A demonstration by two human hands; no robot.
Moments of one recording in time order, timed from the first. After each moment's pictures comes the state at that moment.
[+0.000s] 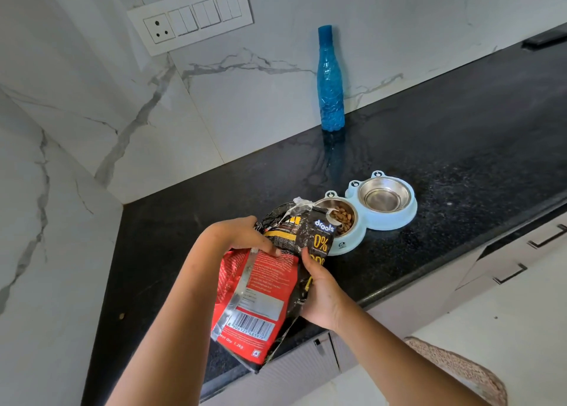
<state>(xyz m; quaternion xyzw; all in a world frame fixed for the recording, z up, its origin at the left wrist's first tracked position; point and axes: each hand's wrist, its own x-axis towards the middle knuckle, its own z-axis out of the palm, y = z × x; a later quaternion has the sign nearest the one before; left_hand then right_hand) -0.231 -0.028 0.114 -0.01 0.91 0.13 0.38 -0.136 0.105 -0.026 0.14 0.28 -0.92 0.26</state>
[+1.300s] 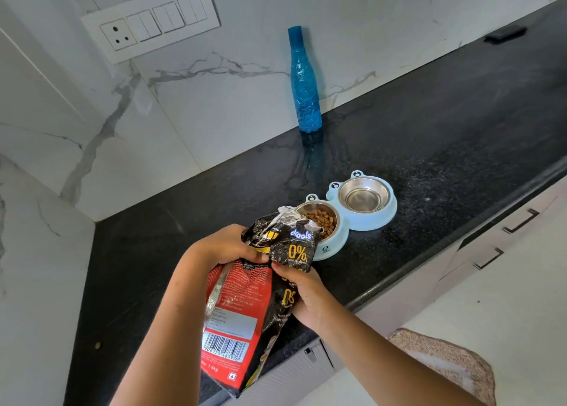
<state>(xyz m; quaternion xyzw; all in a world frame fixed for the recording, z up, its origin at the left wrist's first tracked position) -0.245 -0.024 0.093 0.06 0.88 0.29 0.38 -0.146 0.104 -0.014 0.19 0.30 -0.92 0.14</state>
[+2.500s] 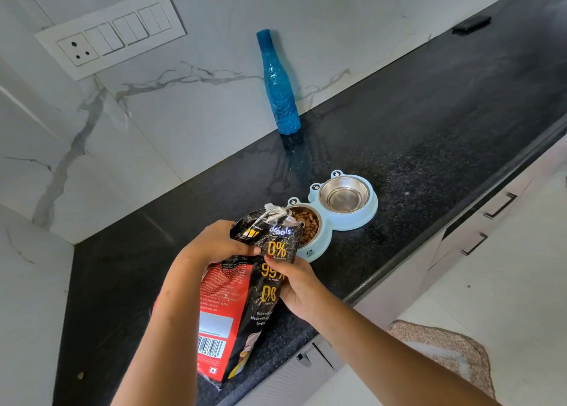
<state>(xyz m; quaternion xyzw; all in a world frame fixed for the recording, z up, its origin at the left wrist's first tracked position) -0.262 -0.005 0.089 0.09 0.92 0.26 0.27 -0.161 0.121 -0.010 0.17 0.29 -0.94 0.11</state>
